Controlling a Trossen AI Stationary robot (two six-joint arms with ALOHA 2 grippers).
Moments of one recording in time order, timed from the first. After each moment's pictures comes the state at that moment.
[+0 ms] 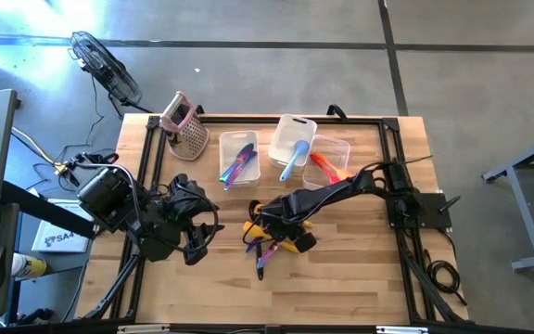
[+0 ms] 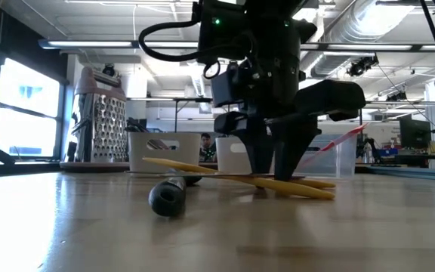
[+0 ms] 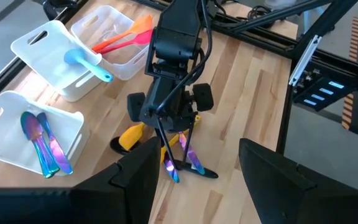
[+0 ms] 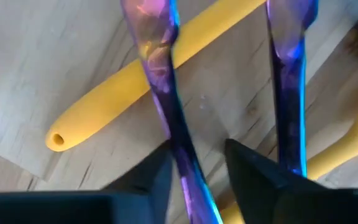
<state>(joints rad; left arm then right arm) -0.65 1.66 2.33 -1.57 -0.61 -0.90 0.15 2.10 1.47 -0.82 -0.10 -0.42</state>
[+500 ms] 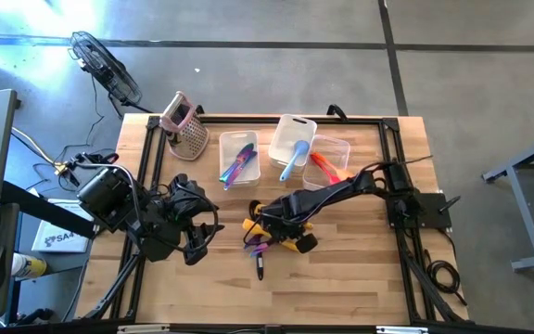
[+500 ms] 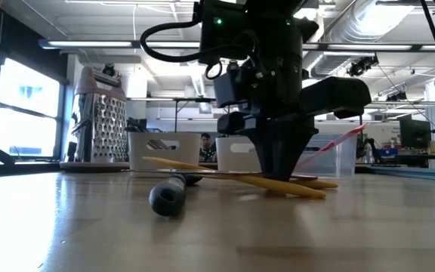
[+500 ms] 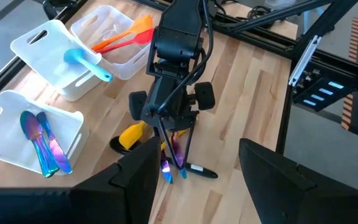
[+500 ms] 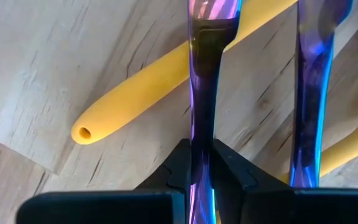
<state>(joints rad) -0.65 1.66 2.33 -1.57 -0.61 -0.90 0.15 2.10 1.47 -0.85 -0.10 -0.41</state>
